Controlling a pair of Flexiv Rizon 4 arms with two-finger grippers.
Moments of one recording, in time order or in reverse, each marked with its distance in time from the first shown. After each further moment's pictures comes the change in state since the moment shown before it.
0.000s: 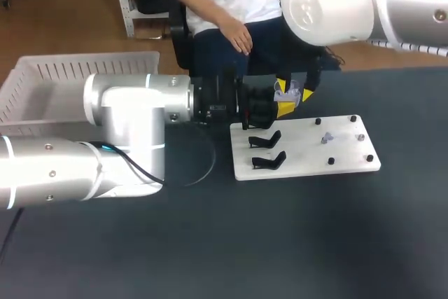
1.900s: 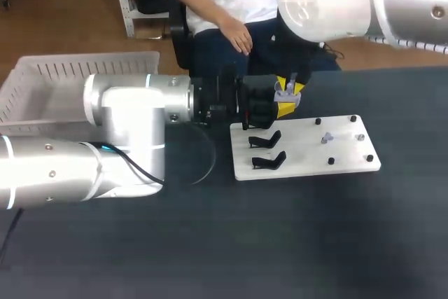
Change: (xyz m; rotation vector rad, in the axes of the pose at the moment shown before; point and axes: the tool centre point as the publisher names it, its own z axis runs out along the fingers) left arm 0.000 -0.001 0.000 0.001 0.001 -0.001; right arm 0.001 0.006 -0.008 -0.008 -0.009 -0.046
